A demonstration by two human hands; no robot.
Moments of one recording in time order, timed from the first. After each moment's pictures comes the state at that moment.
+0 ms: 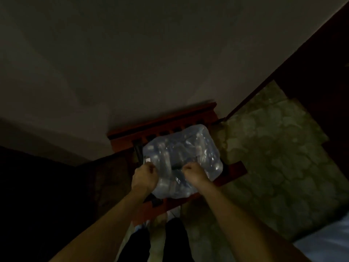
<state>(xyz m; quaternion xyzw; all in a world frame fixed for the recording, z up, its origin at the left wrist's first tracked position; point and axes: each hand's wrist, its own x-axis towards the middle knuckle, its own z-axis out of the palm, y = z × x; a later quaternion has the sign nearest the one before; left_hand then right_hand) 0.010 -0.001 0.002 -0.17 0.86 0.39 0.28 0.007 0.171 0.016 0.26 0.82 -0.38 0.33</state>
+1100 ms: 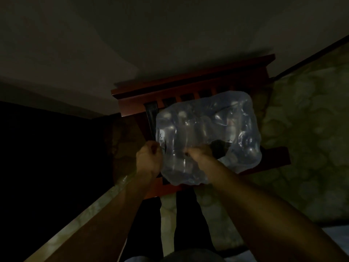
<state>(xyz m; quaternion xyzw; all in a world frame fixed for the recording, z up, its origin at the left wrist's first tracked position) -0.003 0.001 -0.084 -0.33 0.82 0.40 0.24 -0.040 0.155 -0.136 0.36 0.74 -0.33 0.45</state>
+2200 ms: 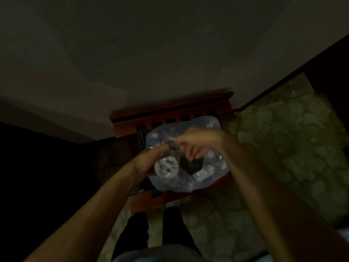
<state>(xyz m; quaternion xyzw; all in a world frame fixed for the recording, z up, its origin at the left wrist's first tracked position) -0.028 0.004 0.022 -0.30 0.55 0.66 0.42 -0.100 0.171 0.086 0.08 0.78 -0.29 0.55</state>
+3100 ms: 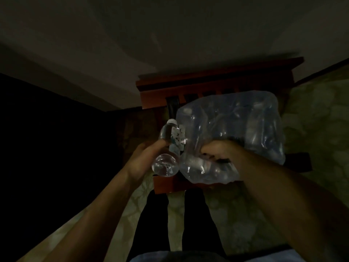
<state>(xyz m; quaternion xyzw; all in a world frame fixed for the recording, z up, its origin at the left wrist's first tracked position) 0.019 -0.074 -0.020 -0.31 0.61 0.65 0.34 -0.056 0.147 -0.141 0.16 0.70 -0.28 0.64</state>
